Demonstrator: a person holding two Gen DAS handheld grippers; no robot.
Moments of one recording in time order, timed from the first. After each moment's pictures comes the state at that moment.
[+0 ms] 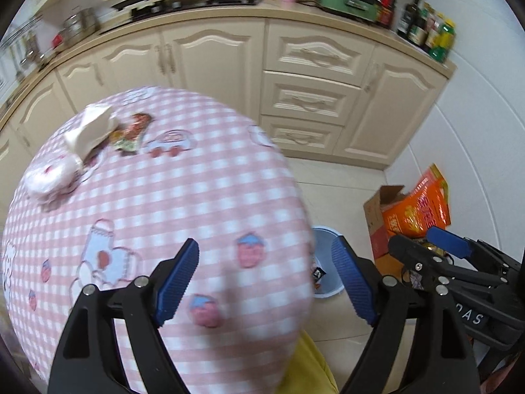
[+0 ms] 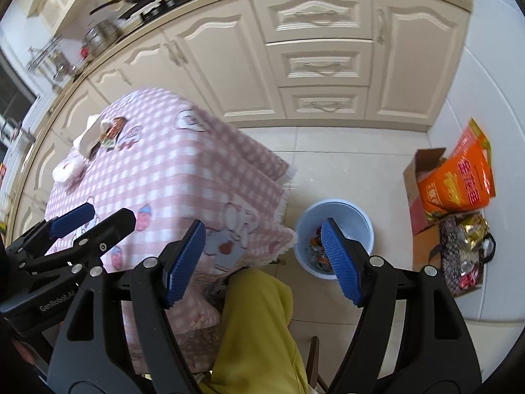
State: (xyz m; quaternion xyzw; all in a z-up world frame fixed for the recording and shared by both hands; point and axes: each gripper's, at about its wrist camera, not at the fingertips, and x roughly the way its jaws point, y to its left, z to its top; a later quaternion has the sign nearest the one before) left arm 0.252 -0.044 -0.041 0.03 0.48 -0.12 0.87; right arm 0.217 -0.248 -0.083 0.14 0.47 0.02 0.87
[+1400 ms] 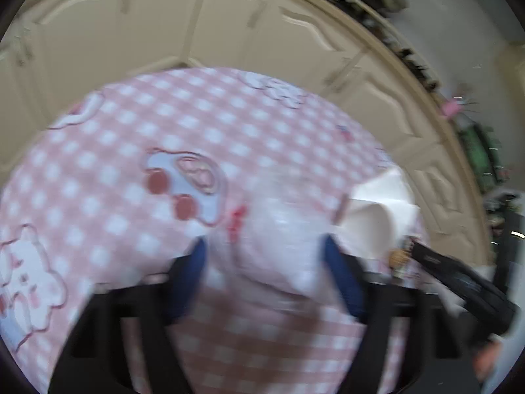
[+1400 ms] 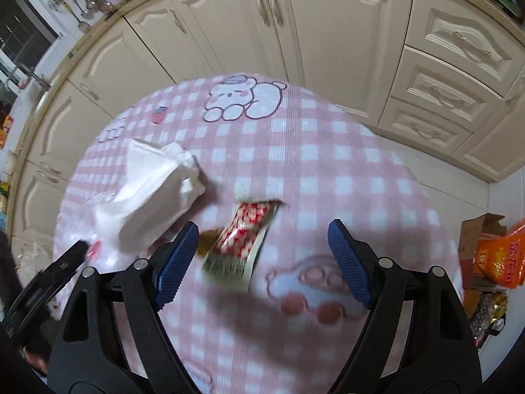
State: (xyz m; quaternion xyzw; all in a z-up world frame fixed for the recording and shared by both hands) left arm 0.384 0.294 -0.087 -0.29 0.49 0.01 0.82; right arm 0.467 -0.009 -0.097 0.07 0.54 0.12 0.83
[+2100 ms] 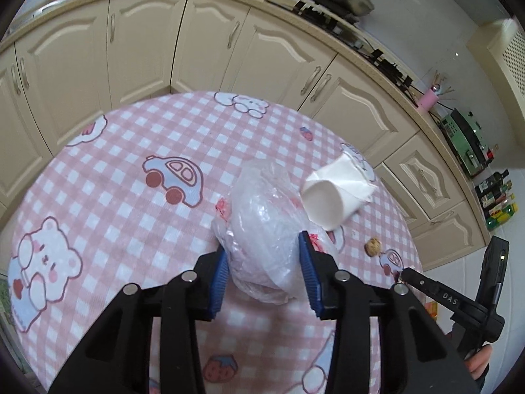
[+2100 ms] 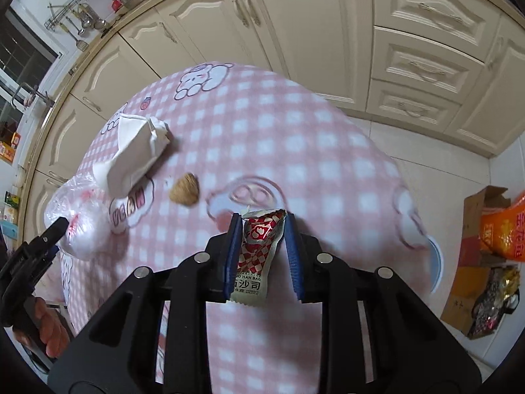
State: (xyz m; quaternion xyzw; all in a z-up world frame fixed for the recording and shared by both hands) left arm 0.347 0.259 -0.045 -0.23 0.45 0.02 0.86; right arm 0.400 -0.079 -0.094 0.12 0.53 0.11 0.83
